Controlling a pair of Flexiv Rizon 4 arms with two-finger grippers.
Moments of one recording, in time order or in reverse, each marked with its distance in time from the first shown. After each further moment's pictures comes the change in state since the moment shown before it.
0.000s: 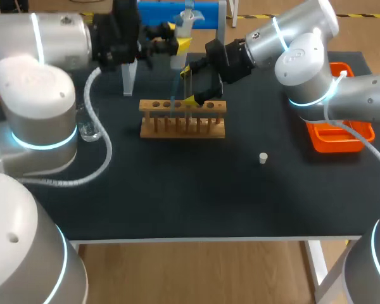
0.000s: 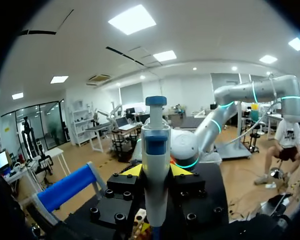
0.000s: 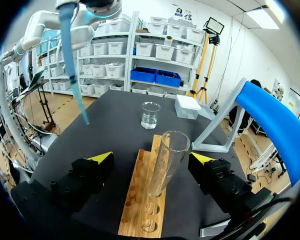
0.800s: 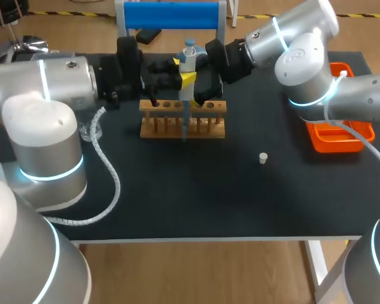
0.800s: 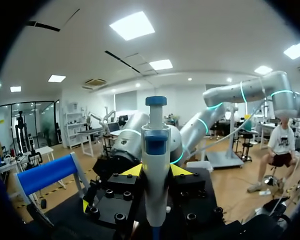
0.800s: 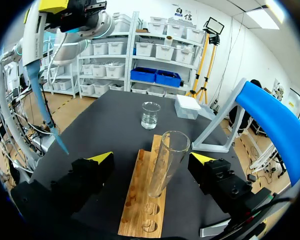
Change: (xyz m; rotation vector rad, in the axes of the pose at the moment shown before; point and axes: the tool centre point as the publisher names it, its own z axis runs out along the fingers) left arm 0.044 0.043 0.008 0.094 0.067 -0.040; right arm 0.000 0.000 0.000 0.000 0.000 0.000
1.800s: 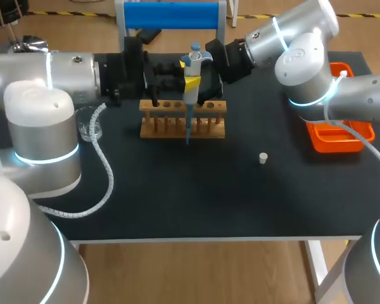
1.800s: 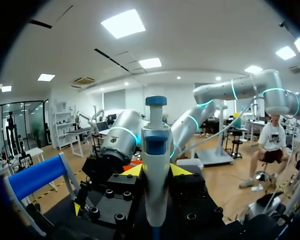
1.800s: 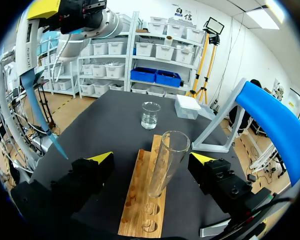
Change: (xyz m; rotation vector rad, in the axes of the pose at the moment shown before) left arm 0.005 0.006 0.009 -0.017 0.106 0.009; right arm 0.000 0.000 0.000 0.000 0.000 0.000
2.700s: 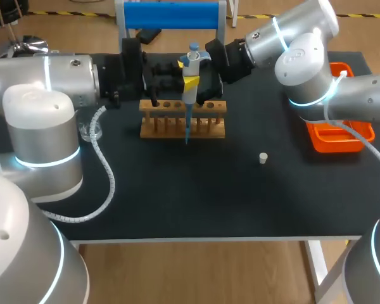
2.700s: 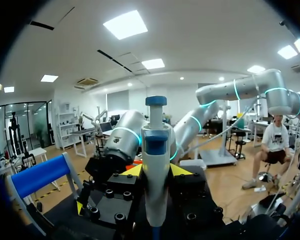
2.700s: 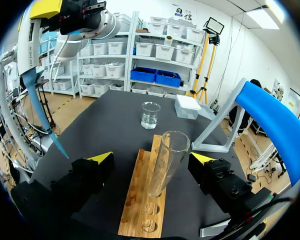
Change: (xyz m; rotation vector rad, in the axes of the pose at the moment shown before) left arm 0.000 0.000 -0.003 0.008 -0.035 0.002; right arm 0.000 0.000 0.000 0.000 0.000 0.000
